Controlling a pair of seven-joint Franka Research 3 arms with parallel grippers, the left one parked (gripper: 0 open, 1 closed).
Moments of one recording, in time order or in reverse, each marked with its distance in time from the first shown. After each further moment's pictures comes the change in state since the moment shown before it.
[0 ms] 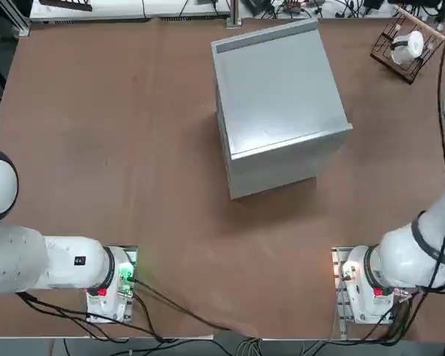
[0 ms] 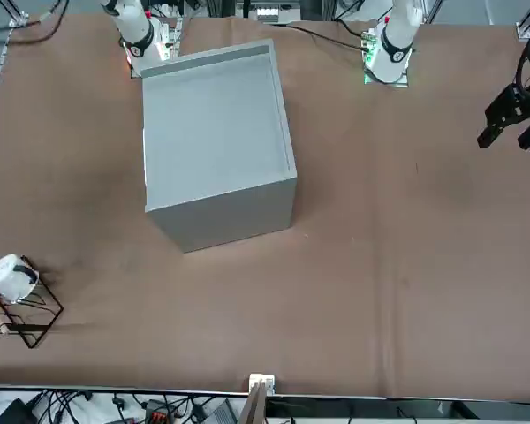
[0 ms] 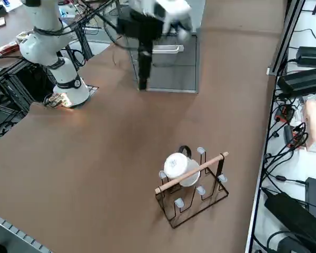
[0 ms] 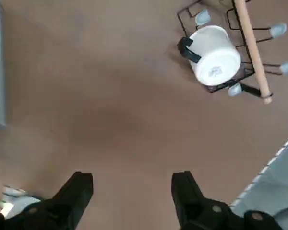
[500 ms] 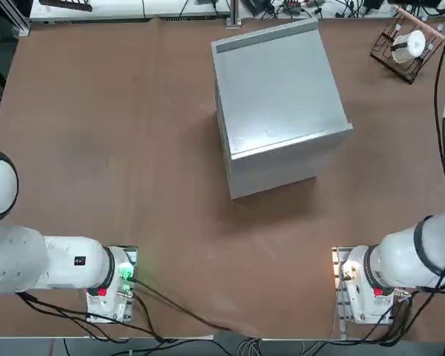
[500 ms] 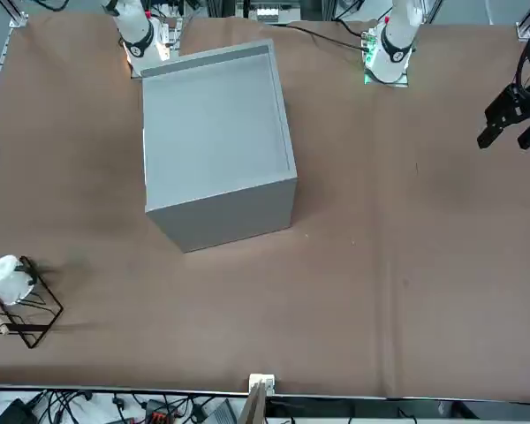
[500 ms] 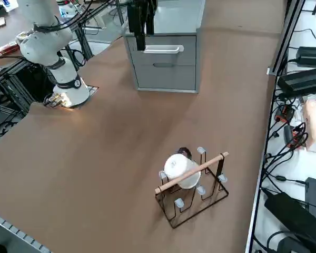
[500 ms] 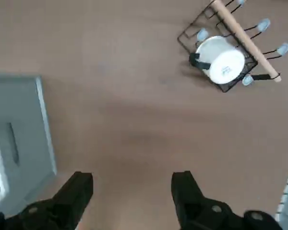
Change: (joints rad) arm 0.098 -0.250 0.026 -0.258 0.042 0.146 0.412
